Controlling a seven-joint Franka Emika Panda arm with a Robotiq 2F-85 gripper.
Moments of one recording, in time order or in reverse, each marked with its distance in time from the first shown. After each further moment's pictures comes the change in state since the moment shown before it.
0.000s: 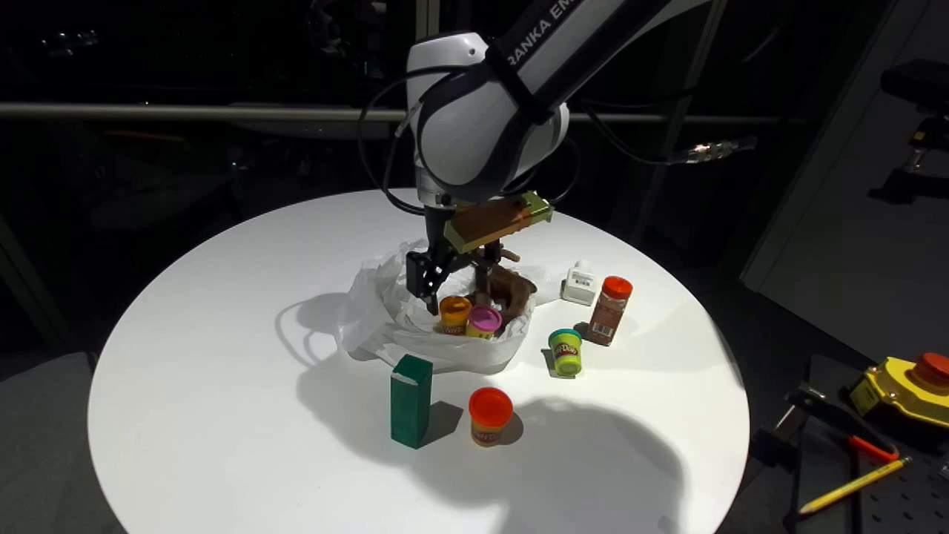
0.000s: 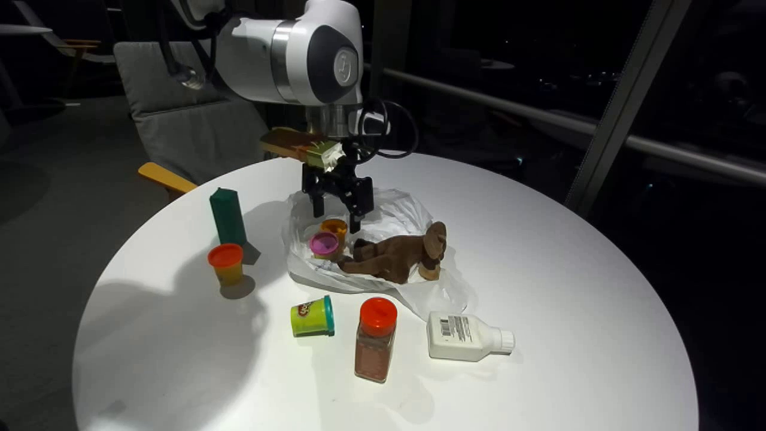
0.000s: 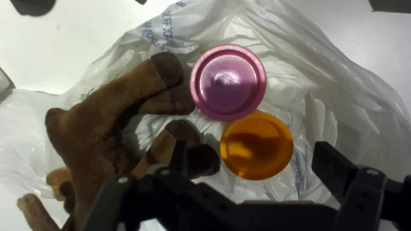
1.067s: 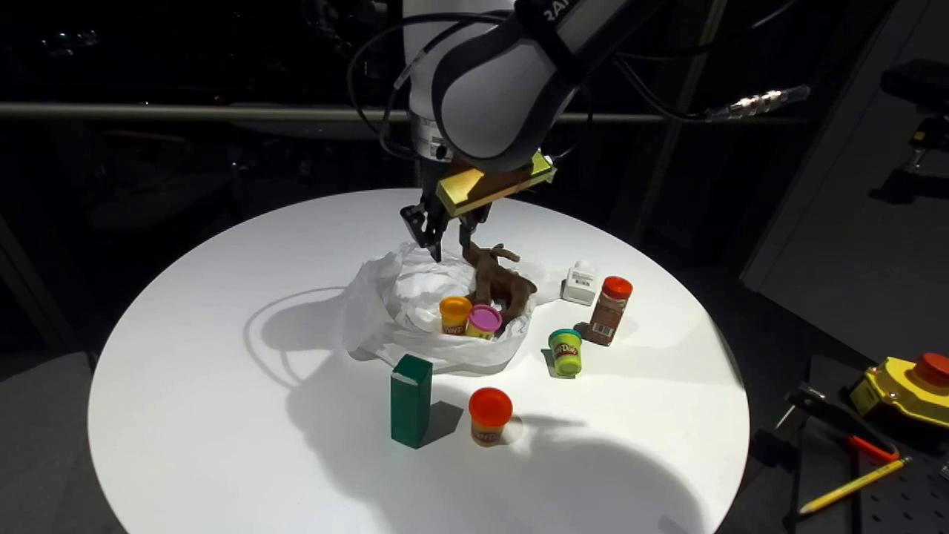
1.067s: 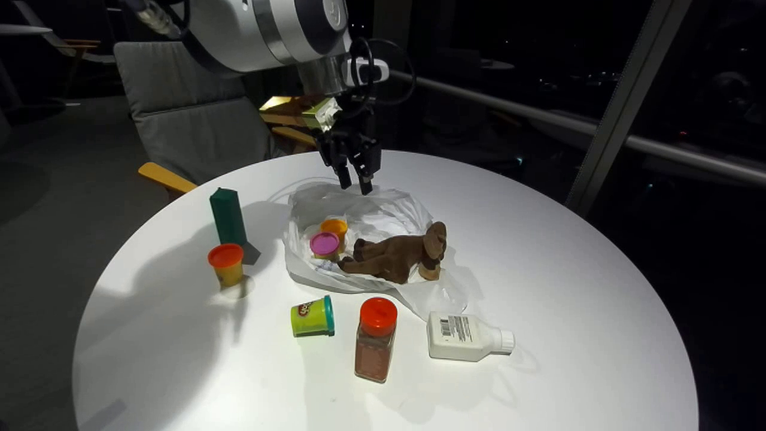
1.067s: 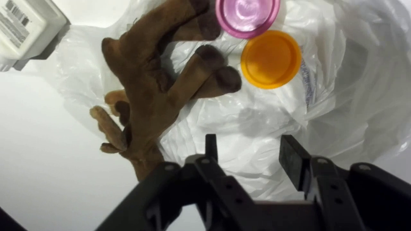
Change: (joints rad) arm 0.143 -0.120 -0.152 -0.080 -0.128 0.123 0.166
